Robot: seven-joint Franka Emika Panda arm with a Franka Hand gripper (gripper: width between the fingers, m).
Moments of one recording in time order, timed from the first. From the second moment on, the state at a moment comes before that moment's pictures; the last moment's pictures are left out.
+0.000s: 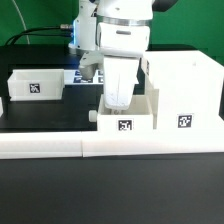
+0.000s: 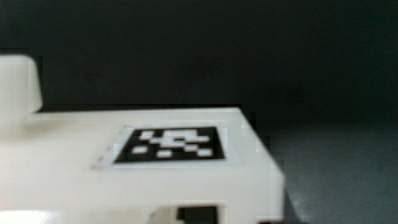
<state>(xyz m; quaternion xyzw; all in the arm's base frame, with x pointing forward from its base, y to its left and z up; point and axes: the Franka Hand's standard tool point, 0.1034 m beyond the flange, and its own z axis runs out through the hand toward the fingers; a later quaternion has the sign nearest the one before) 0.549 0.010 0.009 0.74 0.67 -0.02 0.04</state>
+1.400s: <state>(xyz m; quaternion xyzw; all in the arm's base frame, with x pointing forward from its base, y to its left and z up) 0.551 0.006 0.010 0.72 0.69 -0.03 0.04</state>
